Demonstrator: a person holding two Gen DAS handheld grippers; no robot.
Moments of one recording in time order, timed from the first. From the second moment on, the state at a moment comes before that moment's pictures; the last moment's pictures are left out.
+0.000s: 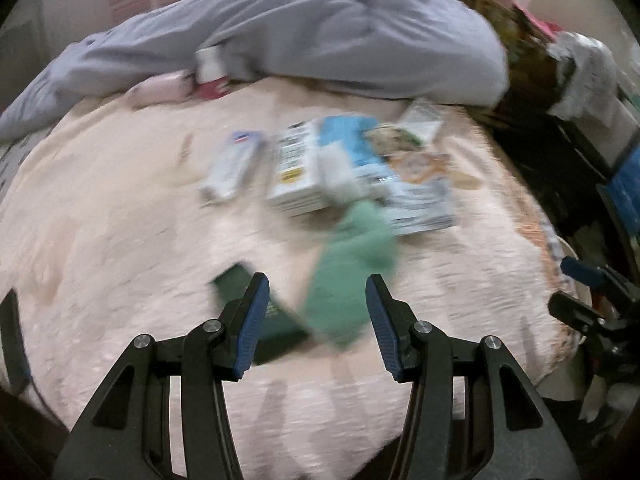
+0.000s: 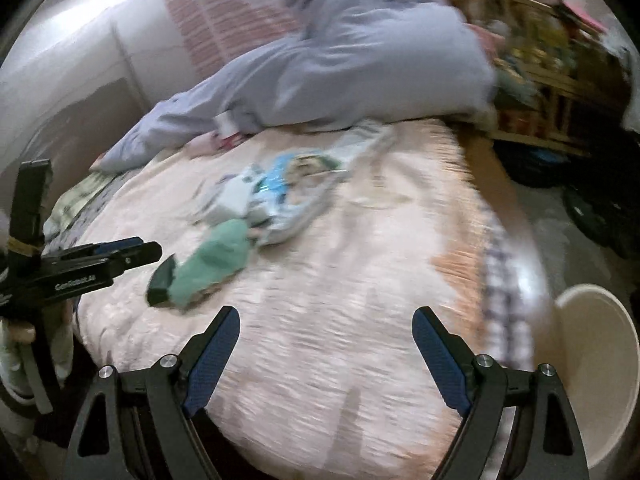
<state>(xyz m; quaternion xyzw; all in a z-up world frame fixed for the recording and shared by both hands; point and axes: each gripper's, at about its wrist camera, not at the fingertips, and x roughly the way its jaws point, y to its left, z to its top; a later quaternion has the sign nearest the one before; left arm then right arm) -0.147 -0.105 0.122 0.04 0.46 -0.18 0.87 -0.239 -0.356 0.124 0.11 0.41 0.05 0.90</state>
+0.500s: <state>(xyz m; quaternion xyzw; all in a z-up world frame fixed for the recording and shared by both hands) -0.135 -0.029 0.094 -0.02 0.50 -0.13 0.86 -0.127 -0.257 0.086 0.09 0.46 0.16 0.87</state>
